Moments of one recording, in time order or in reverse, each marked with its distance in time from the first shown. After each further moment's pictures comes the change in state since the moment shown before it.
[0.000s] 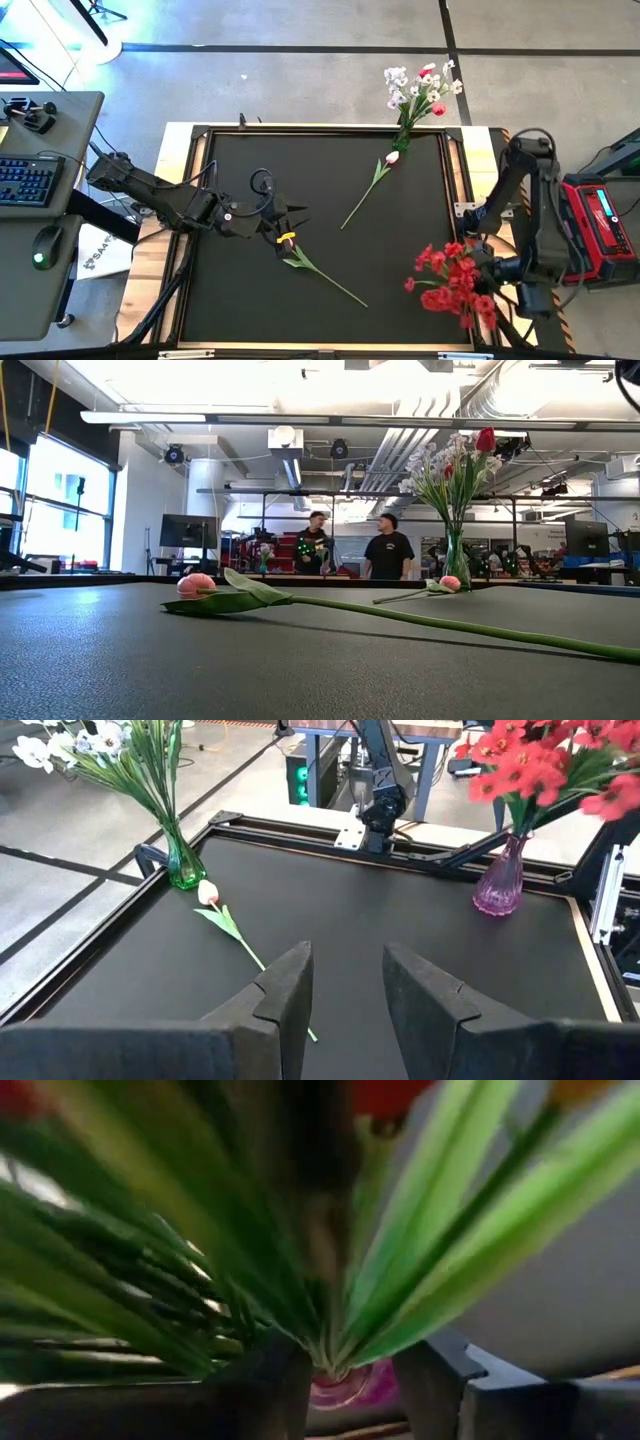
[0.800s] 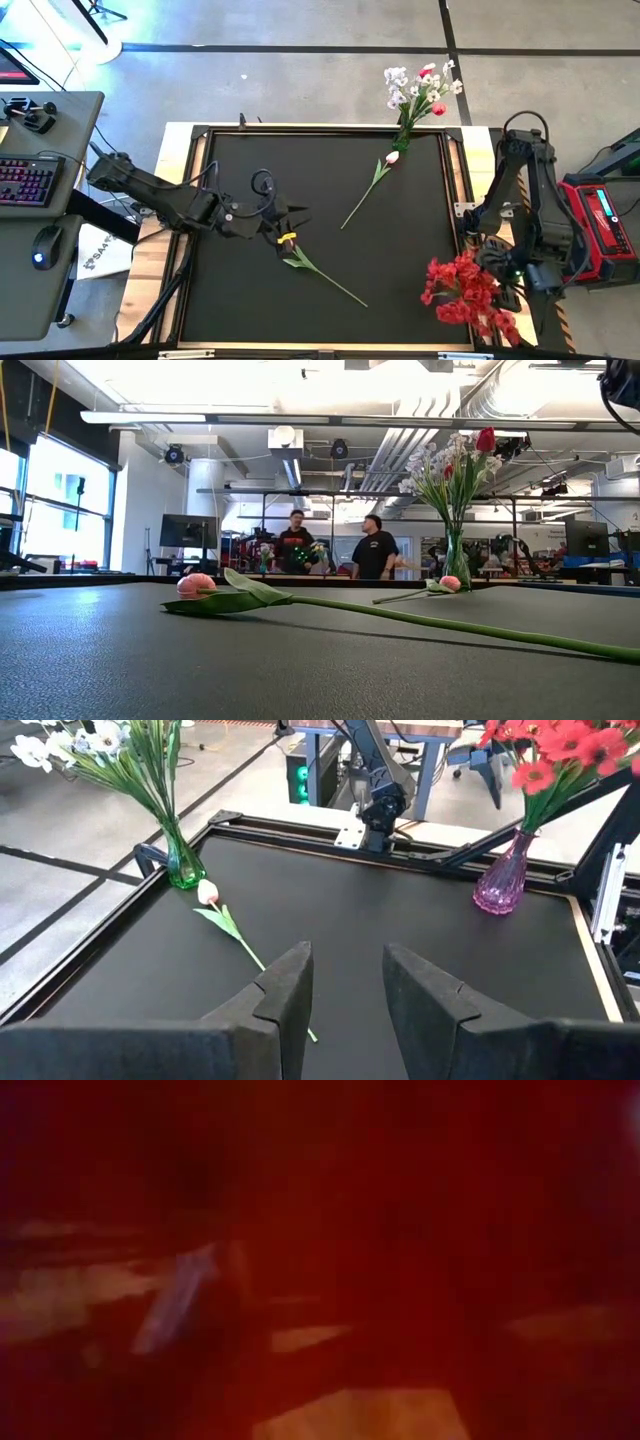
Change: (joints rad) left arm 0.000 0.009 0.002 0.002 0.000 0.000; right arm -0.008 -0.145 0.000 0.014 -0.330 -0.103
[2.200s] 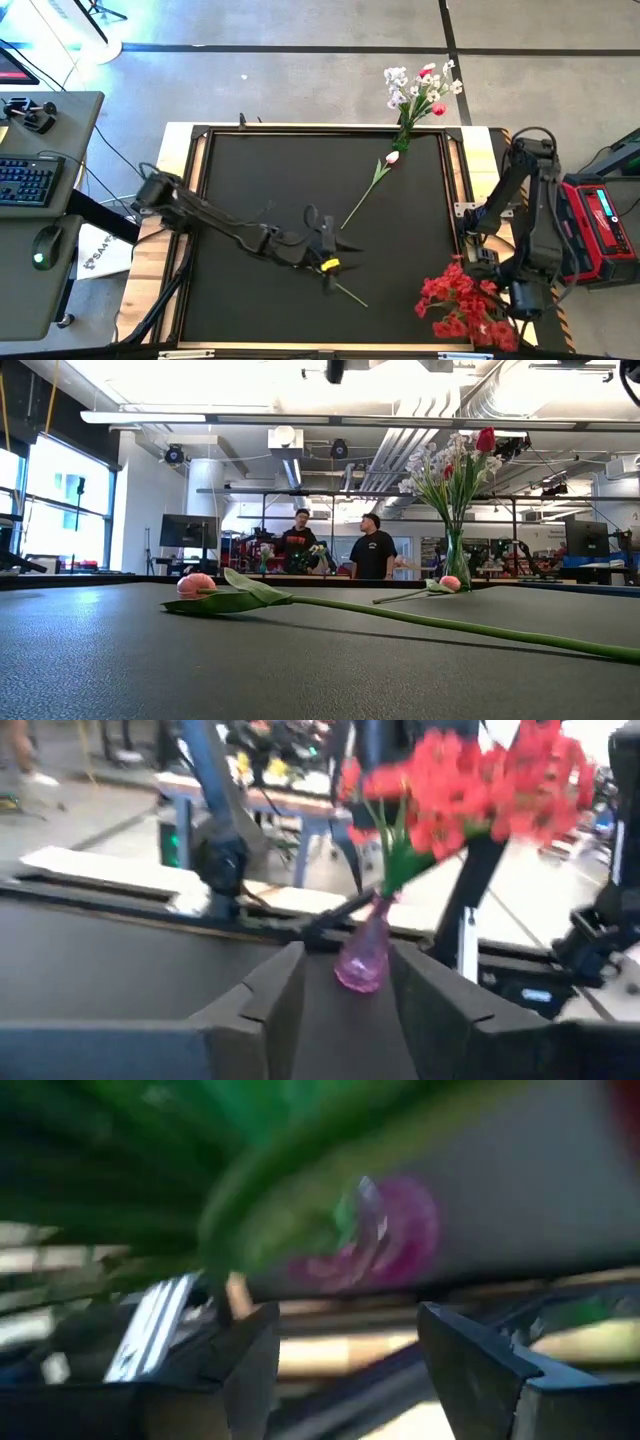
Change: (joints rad) left arm 0.004 0.482 0.015 0.808 0.261 0.061; right arm -0.073 0.150 0.000 0.068 -0.050 -0.085
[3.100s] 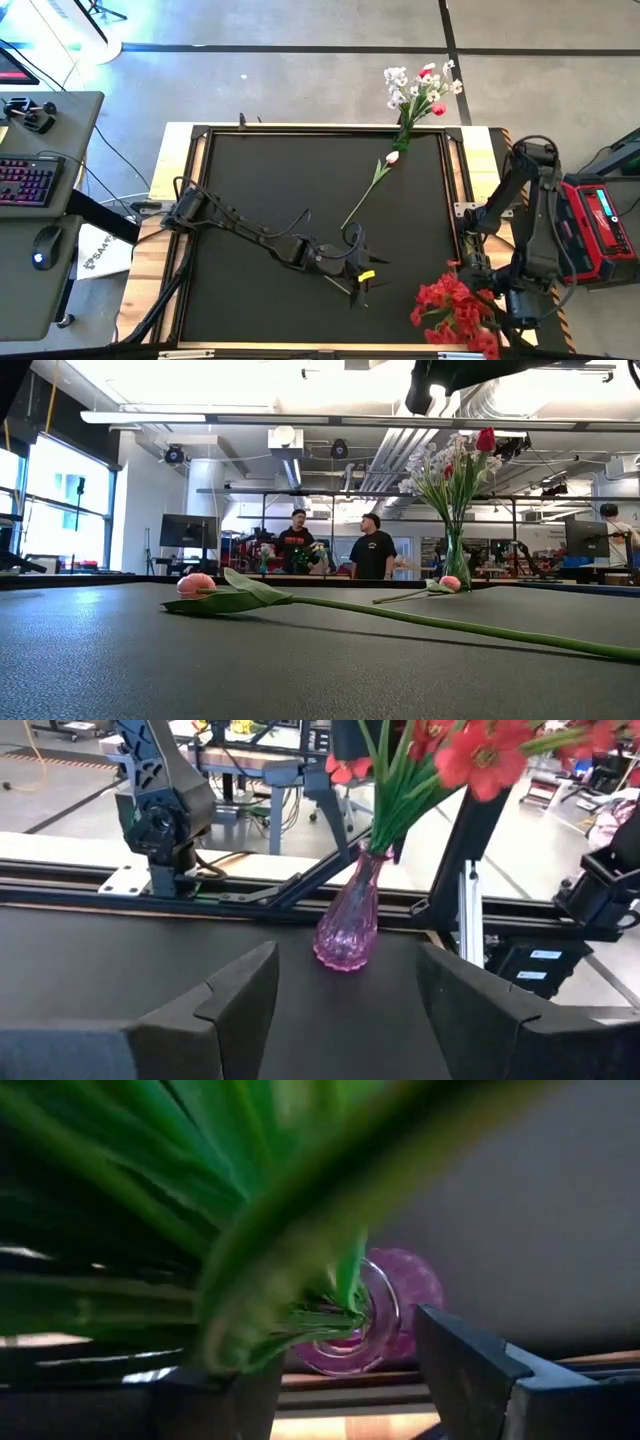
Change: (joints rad) left arm 0.025 0.299 0.312 -0.092 0.110 0.045; right arm -0.007 0.071 0.000 0.058 0.137 -0.050
